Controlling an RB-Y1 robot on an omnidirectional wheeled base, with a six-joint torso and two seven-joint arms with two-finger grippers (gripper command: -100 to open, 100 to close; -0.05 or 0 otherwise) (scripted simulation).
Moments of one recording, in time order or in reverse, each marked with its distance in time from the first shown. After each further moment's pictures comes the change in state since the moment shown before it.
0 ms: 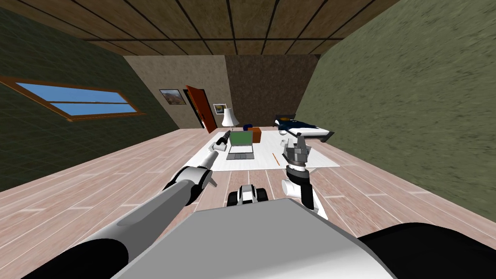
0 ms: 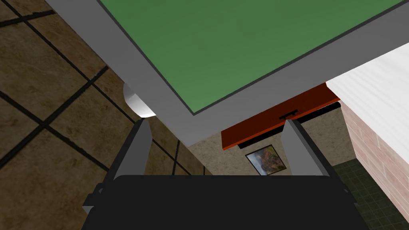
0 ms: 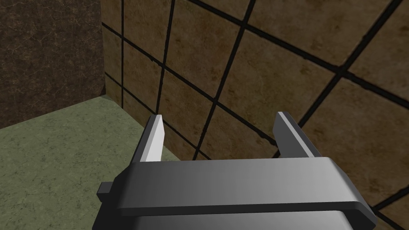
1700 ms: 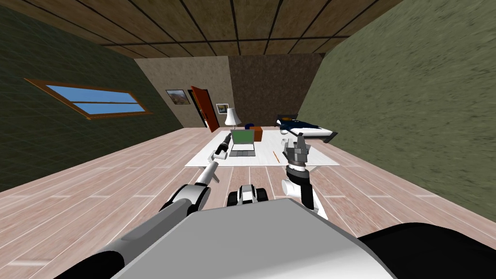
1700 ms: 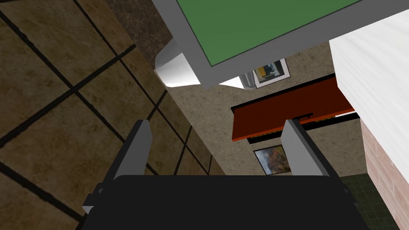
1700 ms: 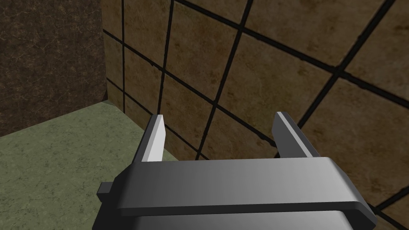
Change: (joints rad) left arm 0.305 -0.056 -0.003 -0.371 0.015 -0.099 -0.015; right arm 0.000 0.000 0.000 0.000 0.000 0.000 0.000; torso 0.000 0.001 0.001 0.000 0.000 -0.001
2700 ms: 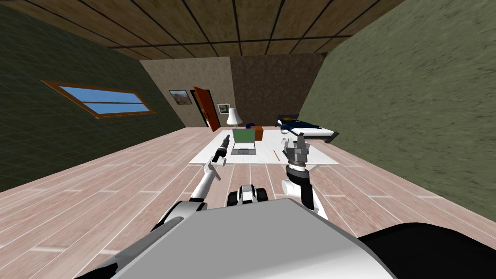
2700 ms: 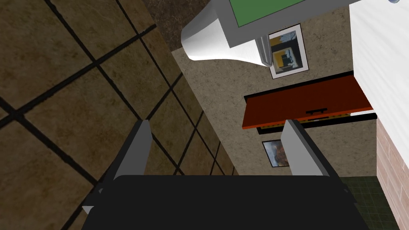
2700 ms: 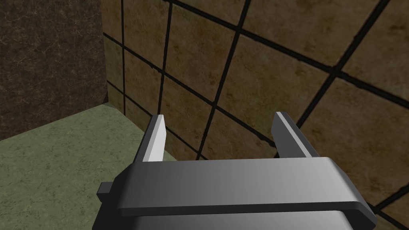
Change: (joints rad) left arm 0.219 -0.025 0.001 -0.263 -0.029 -0.069 0.027; right arm 0.000 0.000 0.000 0.000 0.000 0.000 0.000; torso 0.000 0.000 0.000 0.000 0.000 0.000
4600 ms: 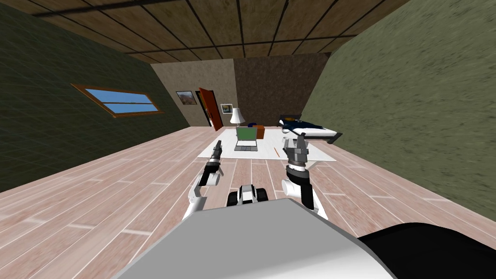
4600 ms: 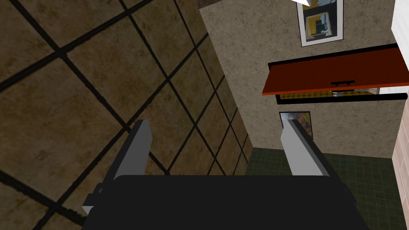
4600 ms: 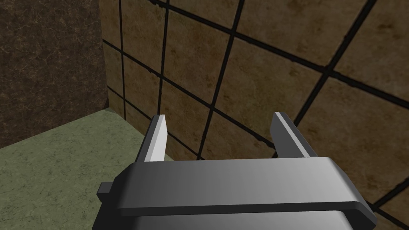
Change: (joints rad) left arm 0.462 -0.041 0.010 -0.484 -0.062 -0.131 0.060; right arm 0.000 0.000 0.000 0.000 0.000 0.000 0.000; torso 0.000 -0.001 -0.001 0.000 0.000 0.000
